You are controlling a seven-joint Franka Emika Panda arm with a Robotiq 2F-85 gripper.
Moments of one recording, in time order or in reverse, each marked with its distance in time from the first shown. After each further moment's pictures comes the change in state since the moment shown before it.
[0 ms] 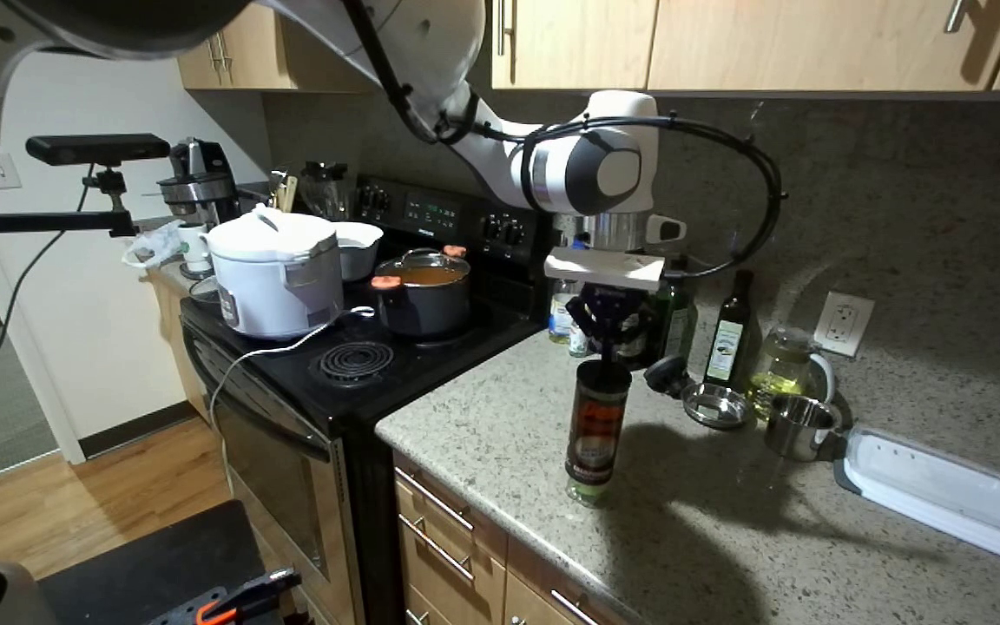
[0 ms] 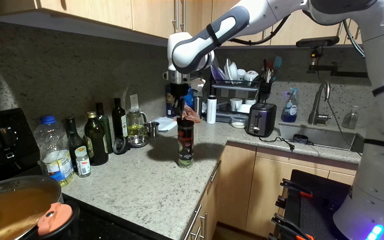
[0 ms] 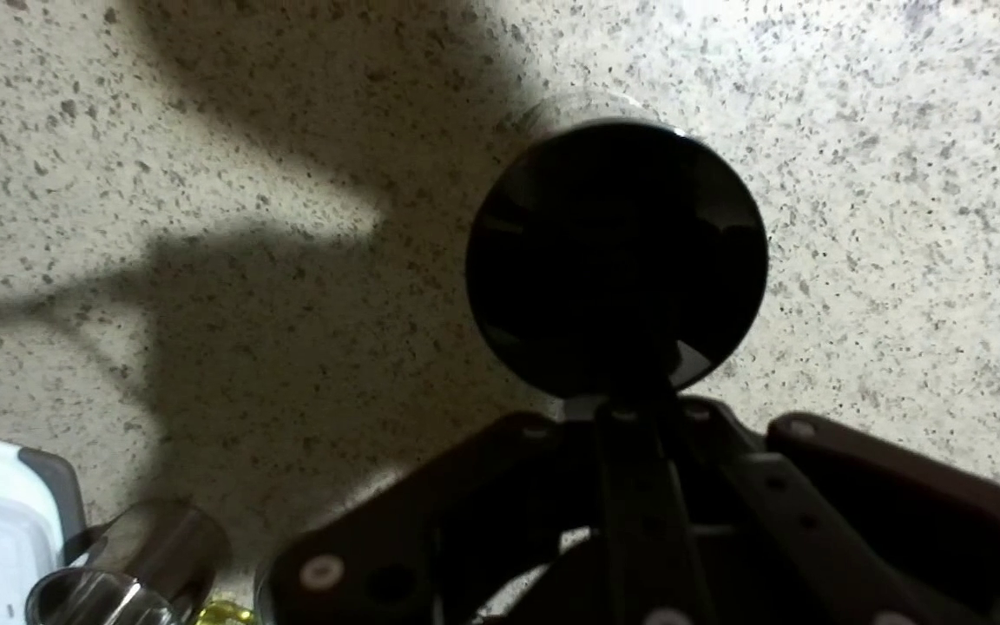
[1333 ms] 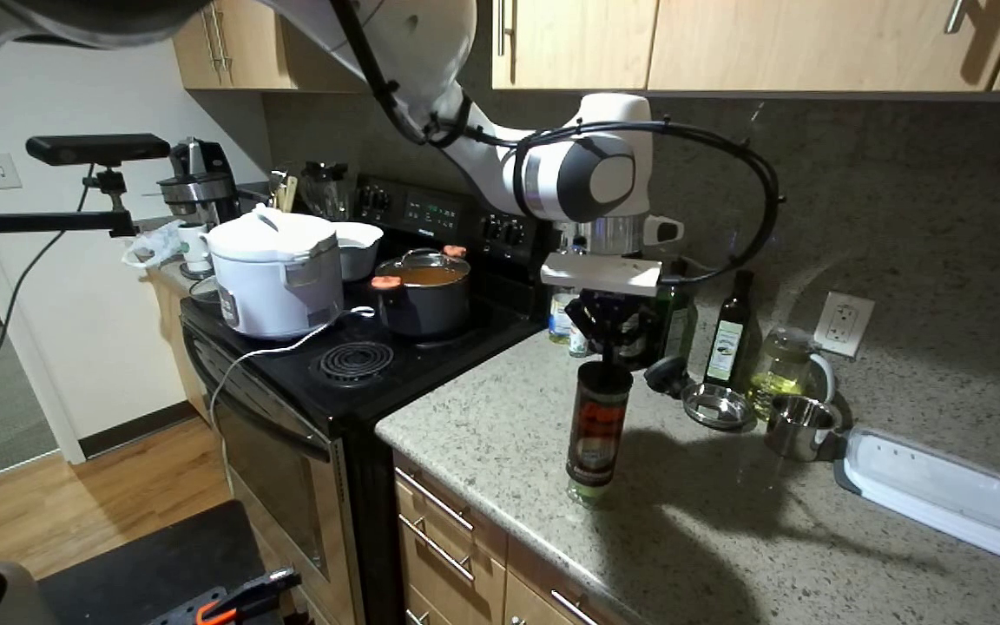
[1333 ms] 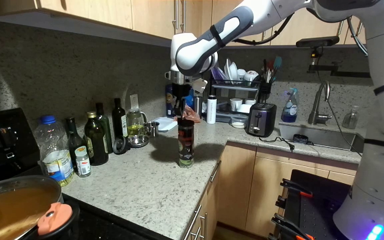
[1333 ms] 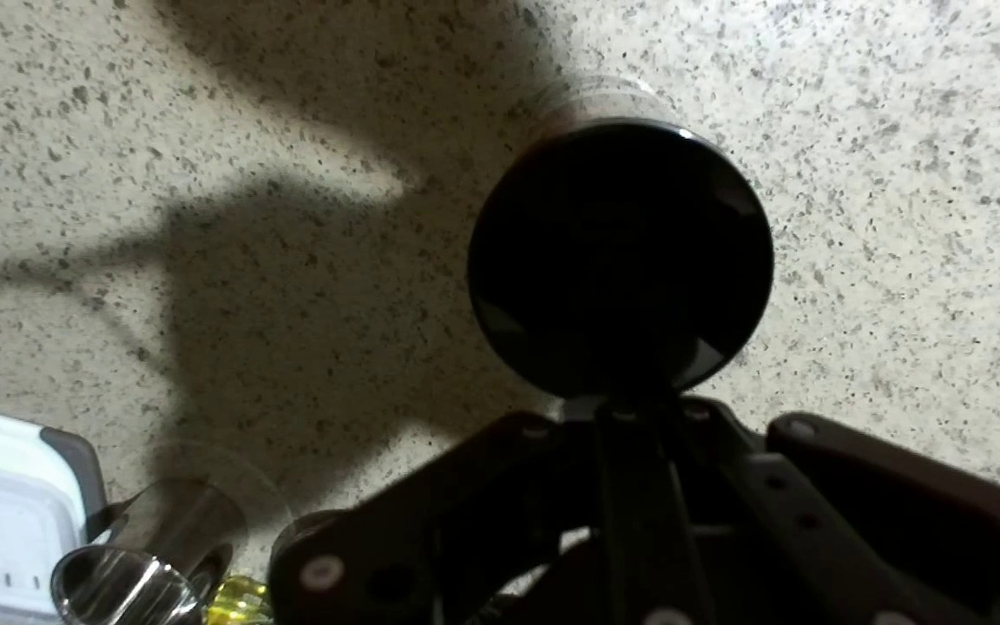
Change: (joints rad) arm -0.002 -0.032 -0.004 -0.064 -0.005 0.078 0.002
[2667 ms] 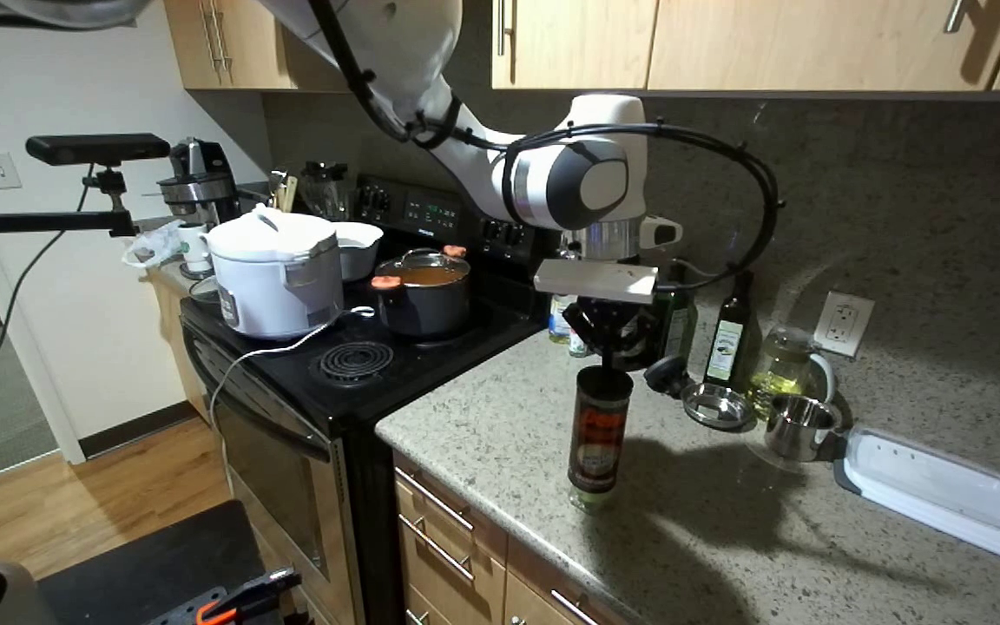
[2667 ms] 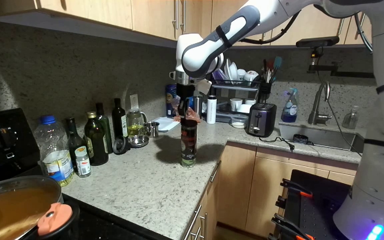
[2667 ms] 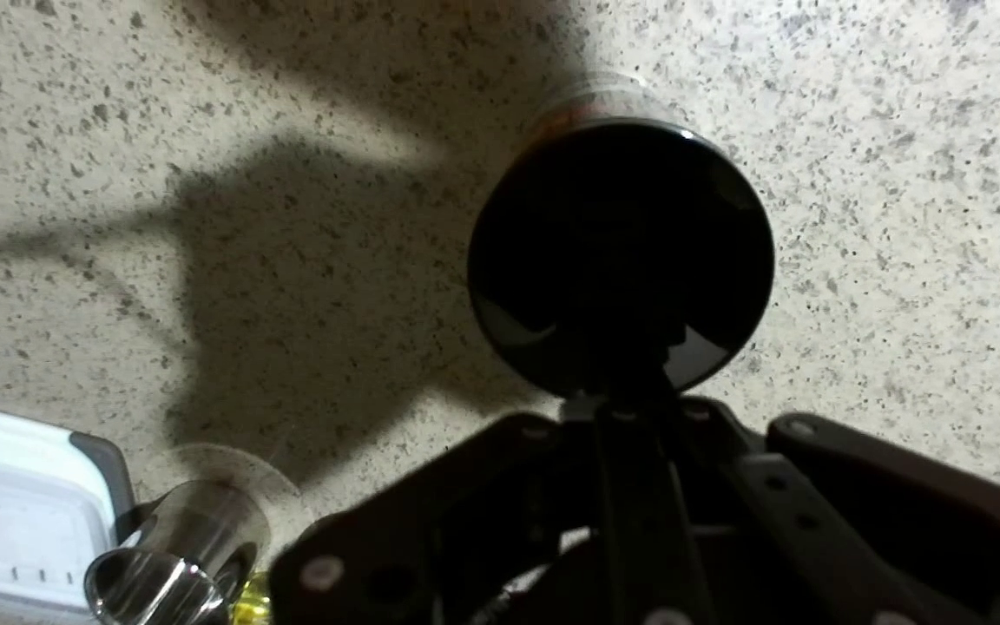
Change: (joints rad) arm -0.001 -0.054 -0.015 -0.089 -0.003 0.070 0.004
